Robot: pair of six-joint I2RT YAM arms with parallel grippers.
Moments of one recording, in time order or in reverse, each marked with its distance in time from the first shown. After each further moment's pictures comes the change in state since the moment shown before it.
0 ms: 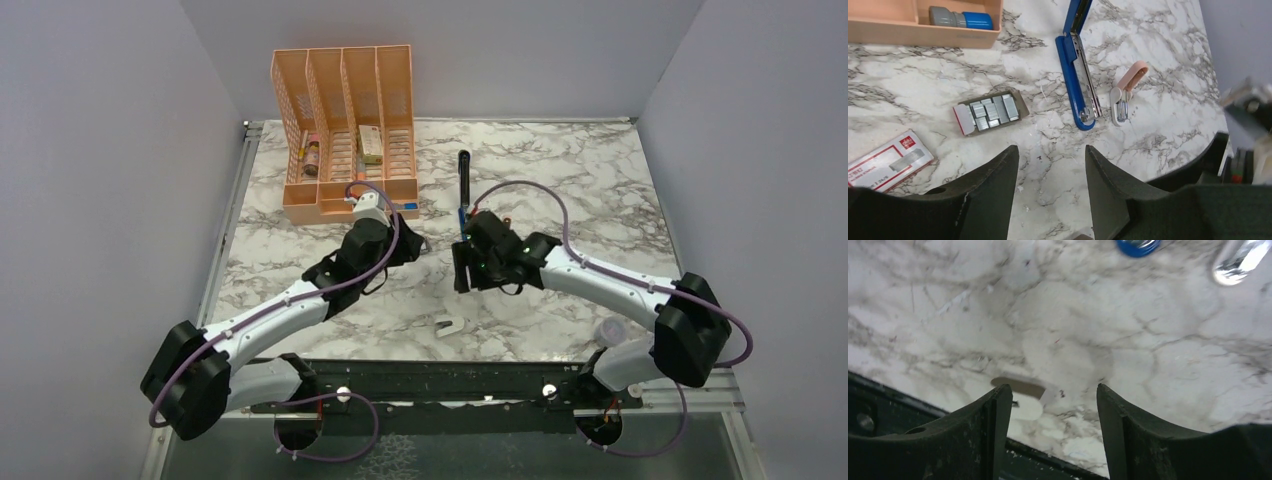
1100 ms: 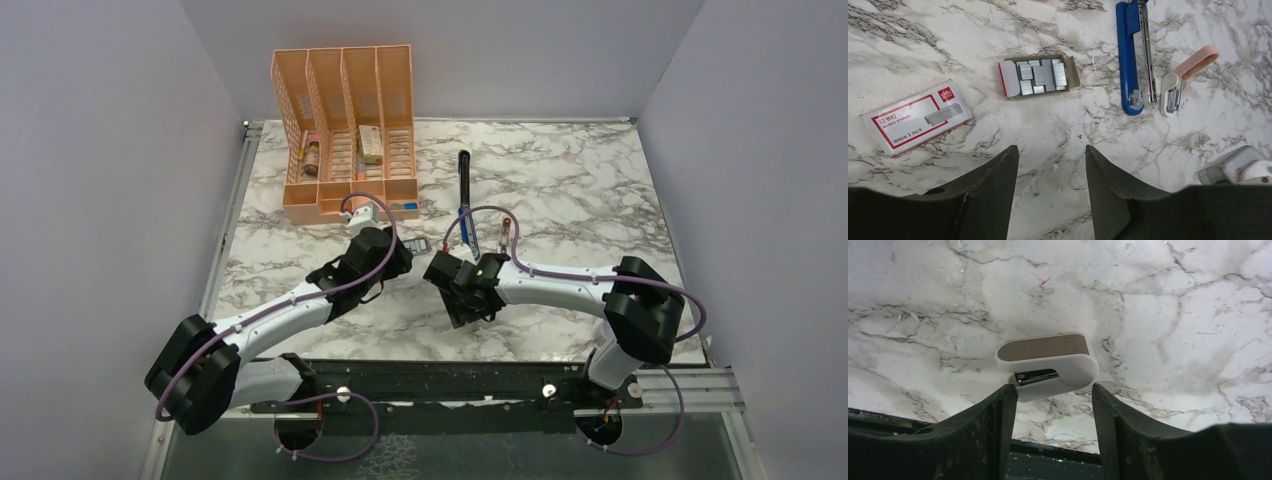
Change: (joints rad) left arm 0.007 0.004 -0.058 -0.101 -0.074 -0.104; right arm 0.280 0.216 0.052 -0.190 0.163 0.095
